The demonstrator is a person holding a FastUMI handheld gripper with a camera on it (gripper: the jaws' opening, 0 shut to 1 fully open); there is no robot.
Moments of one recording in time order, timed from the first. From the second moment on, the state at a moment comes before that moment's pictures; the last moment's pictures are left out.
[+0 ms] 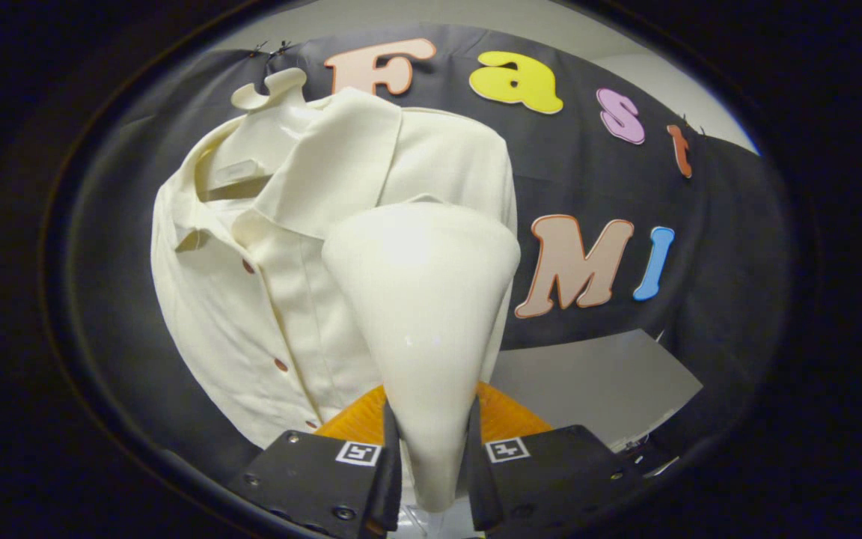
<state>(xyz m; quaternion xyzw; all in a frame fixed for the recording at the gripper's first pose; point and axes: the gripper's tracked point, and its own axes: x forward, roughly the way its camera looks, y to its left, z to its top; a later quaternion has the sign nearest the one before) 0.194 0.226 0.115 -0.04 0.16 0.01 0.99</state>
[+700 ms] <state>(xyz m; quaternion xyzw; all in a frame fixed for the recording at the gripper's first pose) 0.193 0.218 -0.023 -0.07 0.26 0.01 0.96</state>
